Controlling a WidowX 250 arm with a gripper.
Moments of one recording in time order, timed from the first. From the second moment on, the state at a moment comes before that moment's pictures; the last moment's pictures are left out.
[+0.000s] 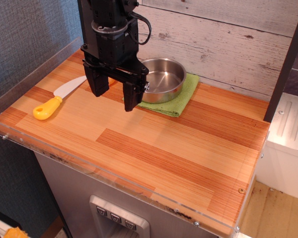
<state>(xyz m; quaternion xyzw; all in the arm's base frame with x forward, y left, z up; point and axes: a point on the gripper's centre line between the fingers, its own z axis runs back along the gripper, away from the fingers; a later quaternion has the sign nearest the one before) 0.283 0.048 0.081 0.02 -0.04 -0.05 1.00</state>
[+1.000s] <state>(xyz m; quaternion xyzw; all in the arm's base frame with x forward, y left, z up) 0.282 0.131 0.054 0.05 0.00 -0.04 1.00</state>
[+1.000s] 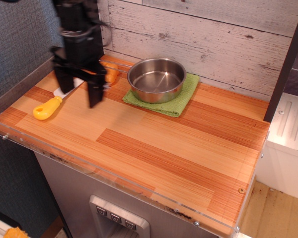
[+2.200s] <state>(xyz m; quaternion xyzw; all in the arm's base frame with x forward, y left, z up) 0.278 0.187 0.009 0.06 0.03 0.04 1.00</state>
